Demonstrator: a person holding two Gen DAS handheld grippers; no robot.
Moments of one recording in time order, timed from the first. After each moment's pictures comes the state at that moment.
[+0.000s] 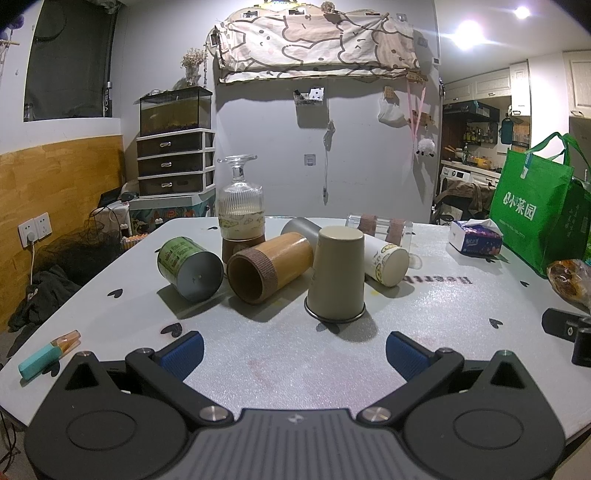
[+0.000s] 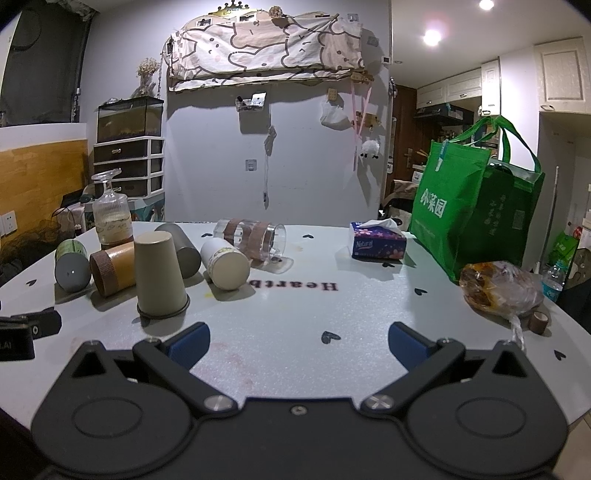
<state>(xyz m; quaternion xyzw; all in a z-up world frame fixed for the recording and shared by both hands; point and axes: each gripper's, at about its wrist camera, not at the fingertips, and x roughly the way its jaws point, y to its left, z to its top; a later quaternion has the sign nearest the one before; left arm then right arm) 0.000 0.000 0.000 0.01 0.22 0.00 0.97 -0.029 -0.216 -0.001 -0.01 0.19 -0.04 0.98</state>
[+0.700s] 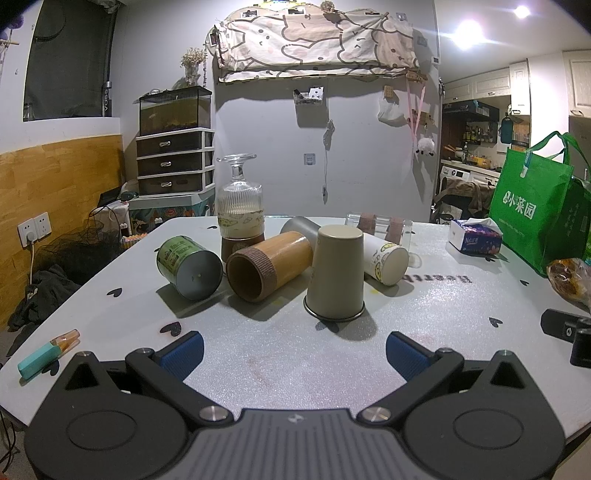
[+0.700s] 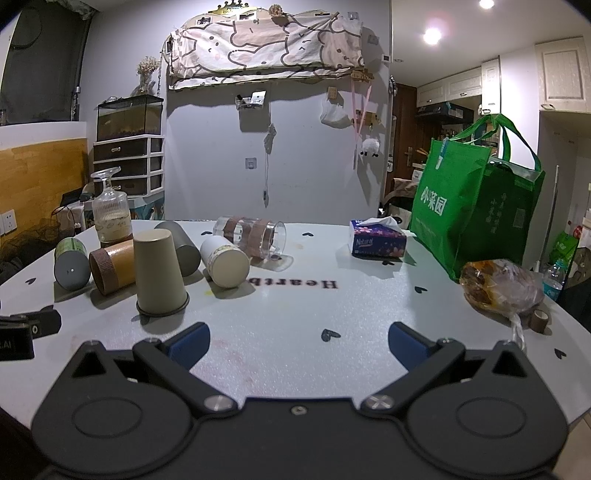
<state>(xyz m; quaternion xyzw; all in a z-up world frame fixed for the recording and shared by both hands) 0.000 0.000 0.000 0.01 0.22 0.00 0.97 -0.028 -0.214 -0.003 -0.01 0.19 -0.04 0.98</state>
